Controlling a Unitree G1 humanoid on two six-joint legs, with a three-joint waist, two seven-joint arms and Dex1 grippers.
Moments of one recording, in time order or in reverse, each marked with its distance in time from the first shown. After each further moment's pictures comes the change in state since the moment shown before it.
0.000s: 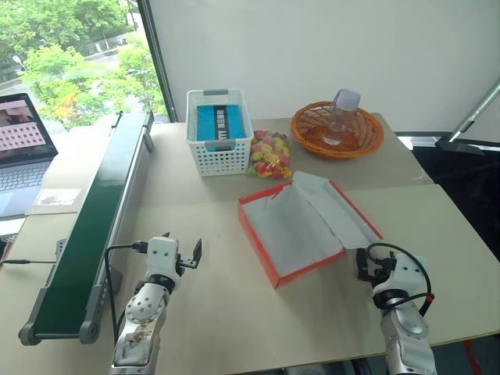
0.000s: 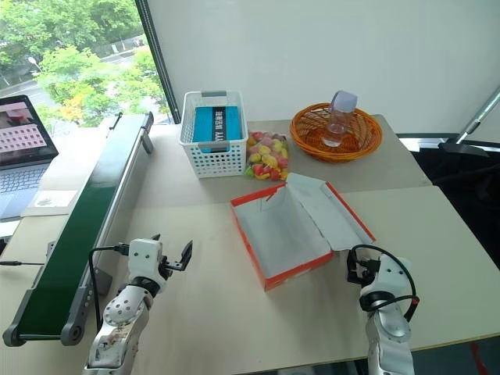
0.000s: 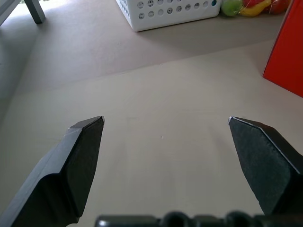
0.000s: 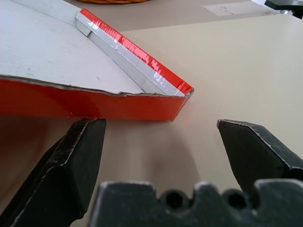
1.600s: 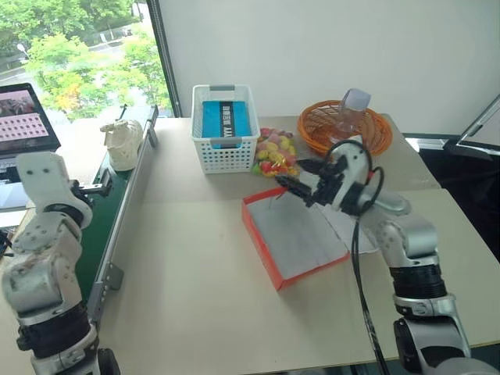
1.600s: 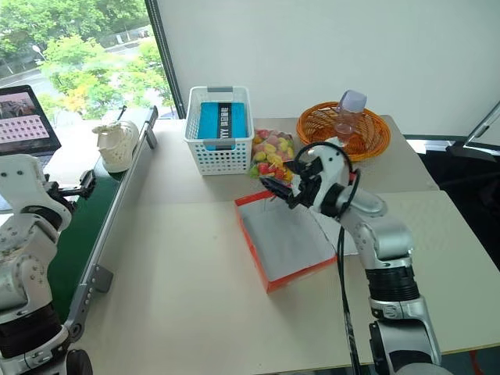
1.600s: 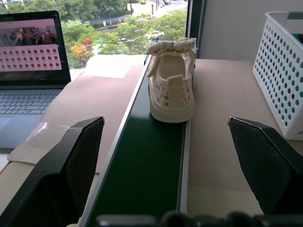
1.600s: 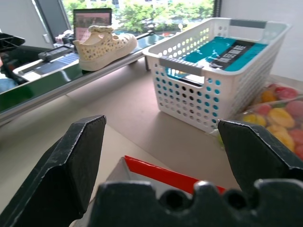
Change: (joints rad) left arm -0.464 0.269 0.536 -0.239 -0.237 0.831 0.072; right arm -0.677 -0.237 0.287 -0.176 0.281 0.648 0.551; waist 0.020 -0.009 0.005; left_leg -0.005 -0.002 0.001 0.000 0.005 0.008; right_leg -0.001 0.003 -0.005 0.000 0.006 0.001
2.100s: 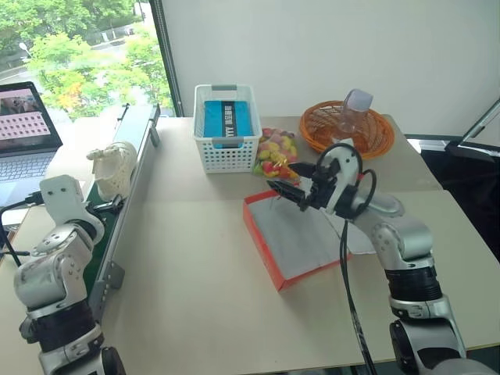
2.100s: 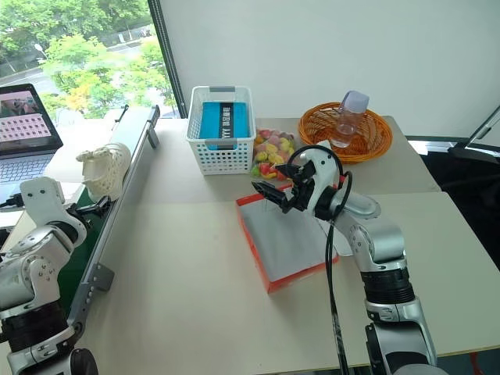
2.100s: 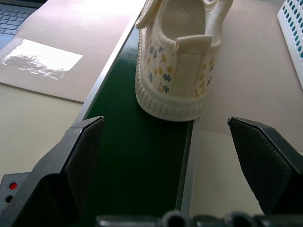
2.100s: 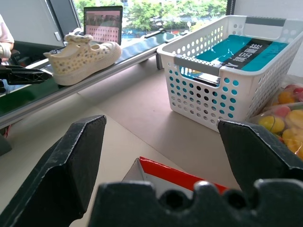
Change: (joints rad) left arm -0.010 -0.026 -0.025 0.220 -0.034 0.009 0.001; right arm 0.020 0.004 0.004 -0.038 -0.002 0.023 -0.008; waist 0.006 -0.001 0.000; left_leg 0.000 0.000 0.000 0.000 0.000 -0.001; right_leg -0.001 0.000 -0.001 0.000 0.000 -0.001
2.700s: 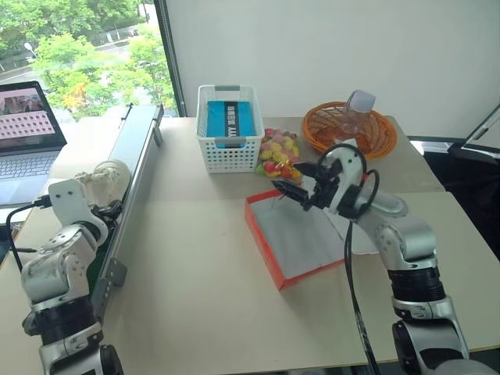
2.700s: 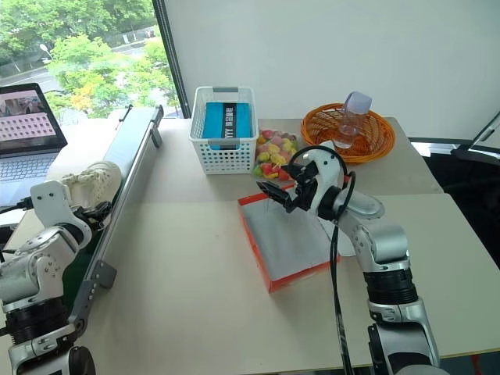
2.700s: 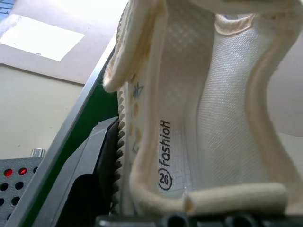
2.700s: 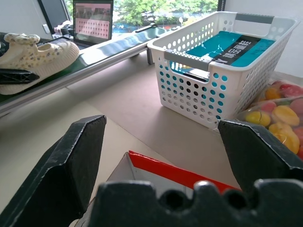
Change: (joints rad) left arm -0.027 0.011 -0.045 0.077 0.010 -0.065 0.041; right arm -0.001 -0.012 -0.020 0.001 -0.037 -0.001 -0.019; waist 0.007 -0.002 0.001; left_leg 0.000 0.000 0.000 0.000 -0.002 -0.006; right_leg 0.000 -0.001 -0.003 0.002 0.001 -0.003
